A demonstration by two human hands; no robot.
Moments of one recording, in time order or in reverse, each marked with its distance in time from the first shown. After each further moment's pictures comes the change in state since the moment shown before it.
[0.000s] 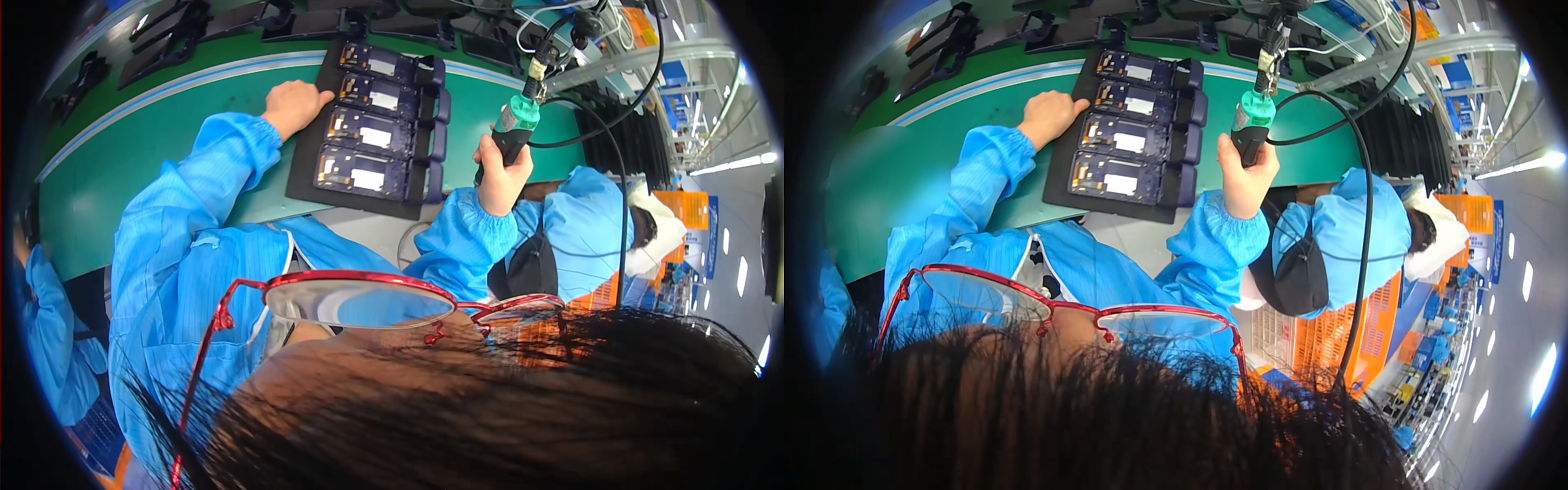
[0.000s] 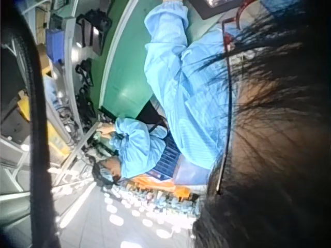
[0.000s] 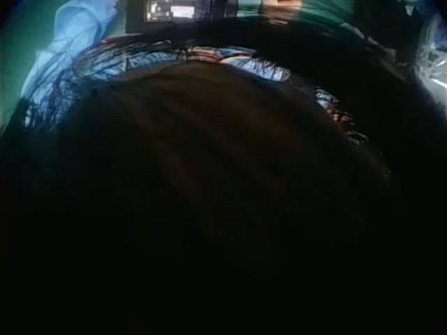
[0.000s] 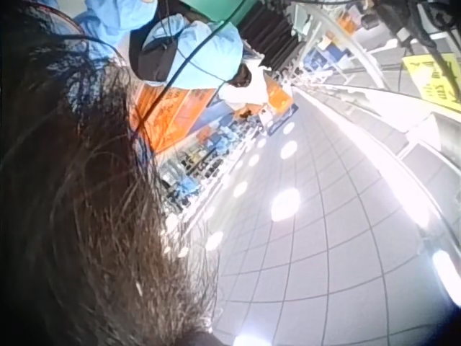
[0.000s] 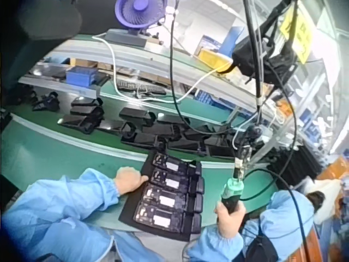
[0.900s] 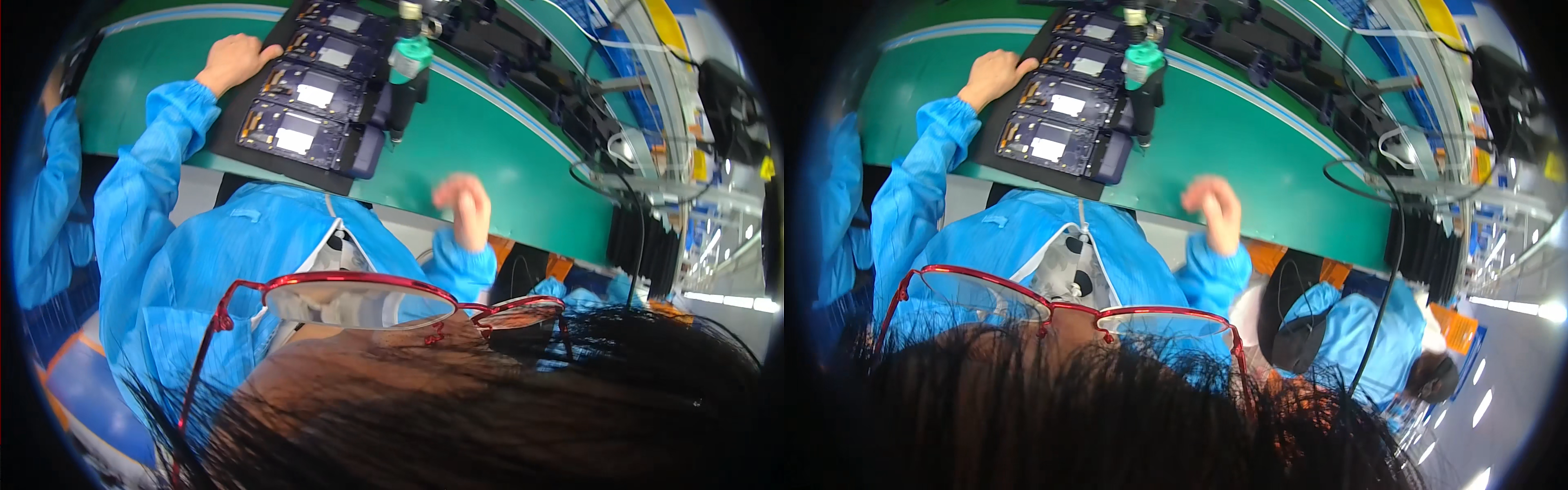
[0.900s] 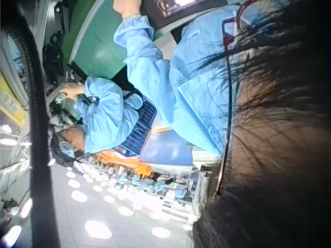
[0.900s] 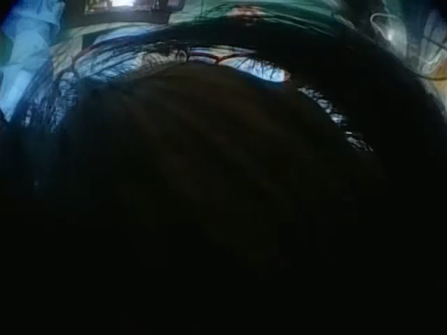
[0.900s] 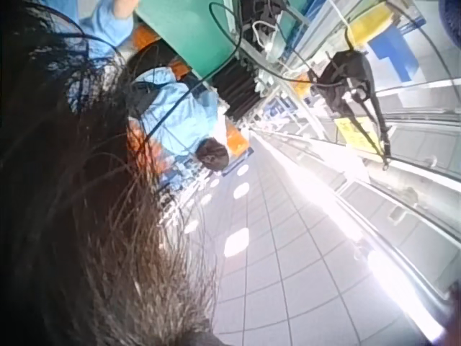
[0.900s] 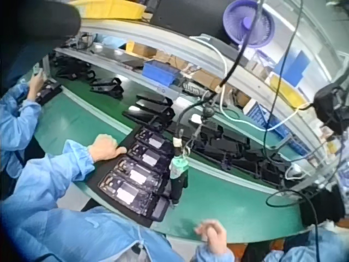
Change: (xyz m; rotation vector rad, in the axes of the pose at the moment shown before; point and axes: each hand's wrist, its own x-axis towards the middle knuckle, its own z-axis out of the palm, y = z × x) left_hand -0.093 -0.212 -0.025 0.211 0.126 -0.336; right_hand -0.028 0.110 0.041 0.228 -0.767 0.348
